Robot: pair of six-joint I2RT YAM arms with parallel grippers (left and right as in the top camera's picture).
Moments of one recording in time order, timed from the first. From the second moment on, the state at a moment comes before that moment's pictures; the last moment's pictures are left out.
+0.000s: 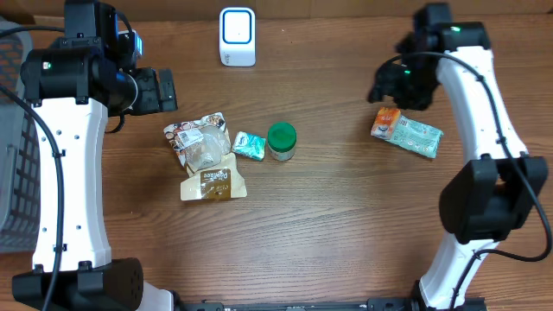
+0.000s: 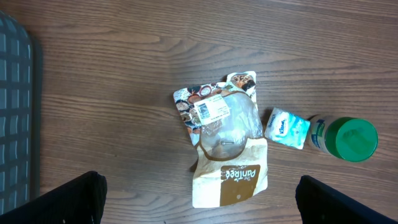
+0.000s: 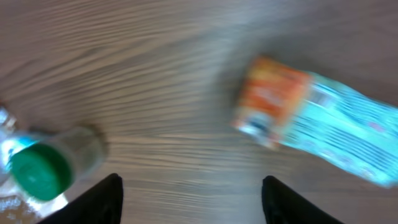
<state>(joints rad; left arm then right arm) 0.04 1.69 1.94 -1.41 0.03 -0.13 0.09 2.05 1.97 -1.31 -0.22 0.20</state>
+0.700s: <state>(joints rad) 0.04 1.69 1.94 -1.41 0.03 -0.13 0.56 2.13 1.97 -1.14 -0.15 0.45</state>
